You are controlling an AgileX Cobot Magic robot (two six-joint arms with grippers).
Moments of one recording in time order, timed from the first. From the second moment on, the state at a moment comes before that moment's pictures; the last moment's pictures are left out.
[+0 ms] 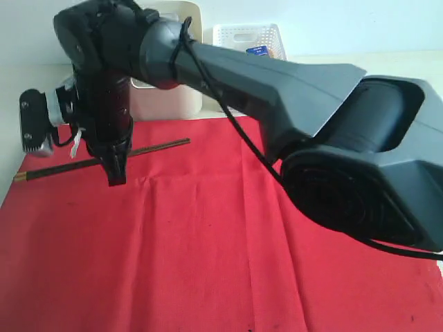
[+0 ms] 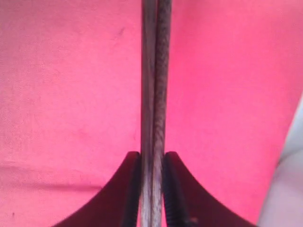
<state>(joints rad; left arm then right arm) 0.01 0.22 0.00 0.36 -0.15 -0.42 1.04 2.51 -2.37 0.02 1.23 -0.96</state>
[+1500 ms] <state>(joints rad) 0.01 0.22 0.00 0.36 -0.15 -0.42 0.76 2.54 -2.37 0.05 0.26 -0.16</state>
